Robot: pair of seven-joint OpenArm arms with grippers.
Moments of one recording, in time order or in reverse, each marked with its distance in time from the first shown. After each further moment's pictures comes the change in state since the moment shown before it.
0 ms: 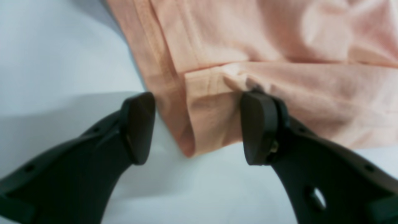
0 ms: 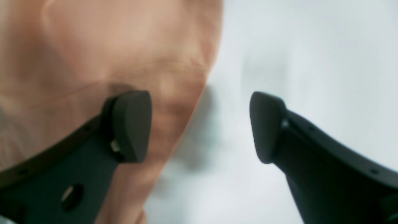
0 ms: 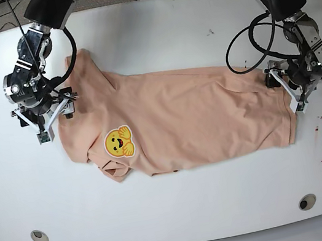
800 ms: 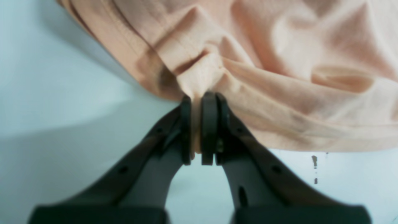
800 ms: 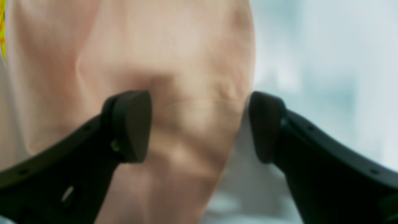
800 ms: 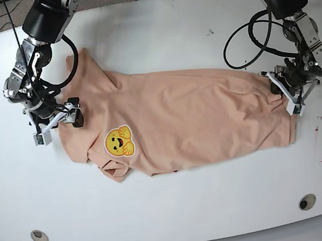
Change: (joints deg) left arm 1.2 -1.7 3.8 -2.8 -2.0 0.2 -6.5; right arm 3.4 1.6 2.9 -15.7 12.7 -0.2 6.6
